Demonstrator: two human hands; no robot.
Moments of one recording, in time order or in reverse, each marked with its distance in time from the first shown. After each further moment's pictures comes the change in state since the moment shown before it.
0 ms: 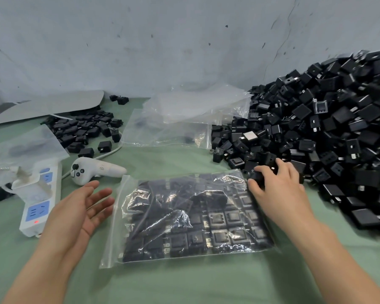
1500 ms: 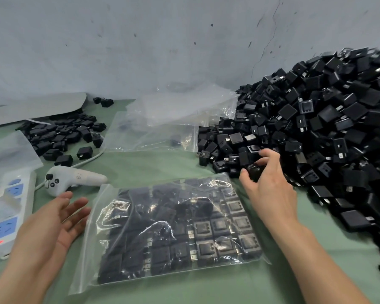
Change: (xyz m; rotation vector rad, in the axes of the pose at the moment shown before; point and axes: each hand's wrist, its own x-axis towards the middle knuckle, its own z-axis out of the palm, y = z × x) left_hand 0.030 -0.014 -0.005 0.001 0.043 0.004; right_hand 0.021 0.011 0.019 0.342 0.318 0.024
